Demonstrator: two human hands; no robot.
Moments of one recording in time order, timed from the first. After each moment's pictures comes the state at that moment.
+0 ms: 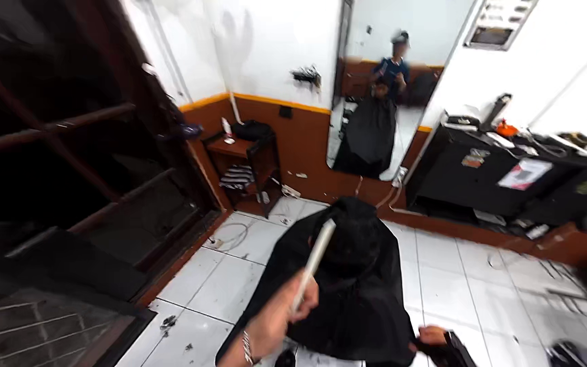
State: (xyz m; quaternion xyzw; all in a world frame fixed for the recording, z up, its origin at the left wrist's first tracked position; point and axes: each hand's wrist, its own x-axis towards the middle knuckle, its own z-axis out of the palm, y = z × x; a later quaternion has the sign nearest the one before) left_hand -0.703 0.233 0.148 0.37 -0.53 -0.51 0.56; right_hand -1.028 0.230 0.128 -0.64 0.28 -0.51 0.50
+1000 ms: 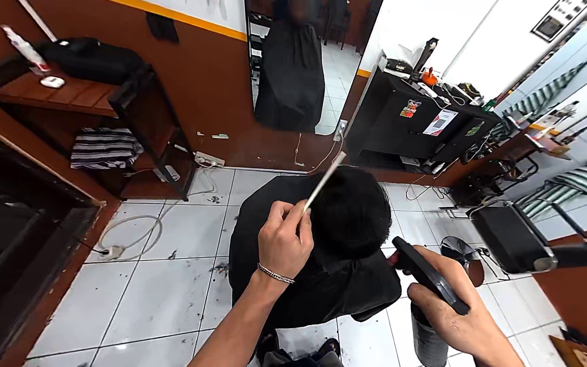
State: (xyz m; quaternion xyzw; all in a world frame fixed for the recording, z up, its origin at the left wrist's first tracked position) left_hand -0.635 0.093 0.126 0.54 -0.63 0.01 0.55; right_hand -0.873 0.185 0.243 -0.76 0.52 -0.29 0.25
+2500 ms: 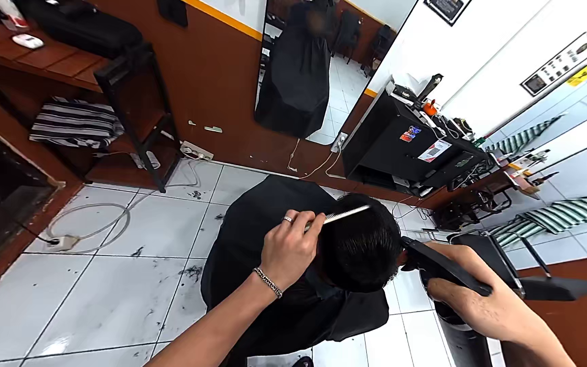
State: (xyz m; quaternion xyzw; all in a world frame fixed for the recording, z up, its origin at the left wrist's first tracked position) left_hand -0.626 0.053 0.108 0.50 -0.72 0.09 0.47; right_hand -0.868 0.113 0.304 -0.81 0.49 -0.16 0.28
